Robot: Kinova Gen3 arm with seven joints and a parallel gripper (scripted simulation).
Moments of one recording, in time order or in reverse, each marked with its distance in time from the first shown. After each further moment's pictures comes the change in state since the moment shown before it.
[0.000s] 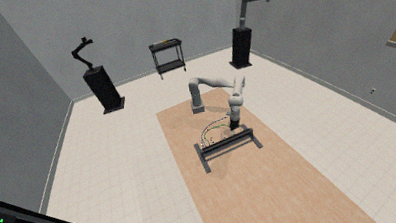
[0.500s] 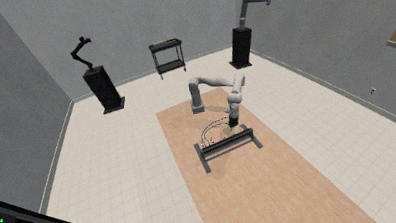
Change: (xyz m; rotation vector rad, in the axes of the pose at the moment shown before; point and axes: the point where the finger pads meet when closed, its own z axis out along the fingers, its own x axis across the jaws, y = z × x) arm -0.001 -0.015 -0.015 0.000 0.000 0.000
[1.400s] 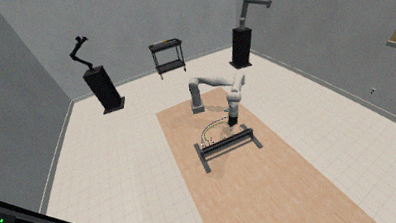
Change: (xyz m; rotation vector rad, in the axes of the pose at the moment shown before) arm -0.002 -0.008 -0.007 0.001 -0.003 -0.001
